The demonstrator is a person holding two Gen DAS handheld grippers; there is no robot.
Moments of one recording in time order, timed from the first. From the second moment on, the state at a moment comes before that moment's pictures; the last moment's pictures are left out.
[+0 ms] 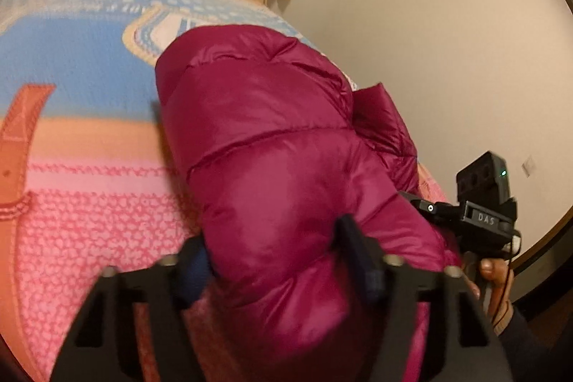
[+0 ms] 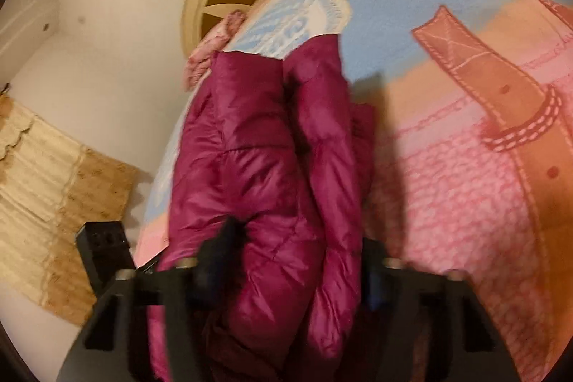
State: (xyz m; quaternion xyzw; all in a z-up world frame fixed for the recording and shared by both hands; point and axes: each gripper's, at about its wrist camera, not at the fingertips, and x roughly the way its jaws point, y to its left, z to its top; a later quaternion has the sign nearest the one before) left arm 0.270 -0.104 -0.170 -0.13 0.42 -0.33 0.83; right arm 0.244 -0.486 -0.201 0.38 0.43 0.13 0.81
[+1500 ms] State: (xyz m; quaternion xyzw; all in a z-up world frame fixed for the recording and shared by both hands) left arm 0.092 0.120 -0.090 -0.09 0.33 -0.04 0.94; right arm 0.298 -0.097 -0.145 0.26 0.47 0.38 0.75
